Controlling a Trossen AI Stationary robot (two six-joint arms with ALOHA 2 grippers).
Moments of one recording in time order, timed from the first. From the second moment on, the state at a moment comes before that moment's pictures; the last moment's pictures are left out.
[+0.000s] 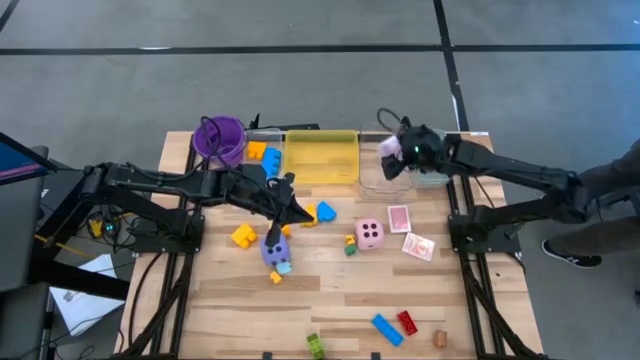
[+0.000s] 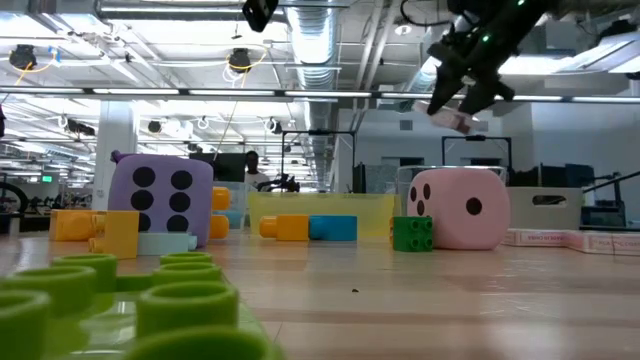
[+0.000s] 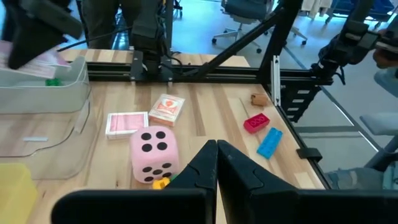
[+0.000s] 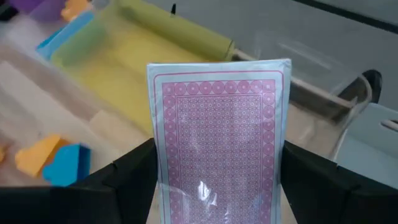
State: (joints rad) left arm -0.03 1.26 1.05 -0.14 0.15 -0.06; right arm -0.42 1.12 0.96 -0.63 0.30 0.44
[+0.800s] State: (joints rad) left arm -0.03 0.93 1.05 -0.33 -0.28 0.13; right arm -0.57 1.24 0.96 -0.34 0.13 0.23
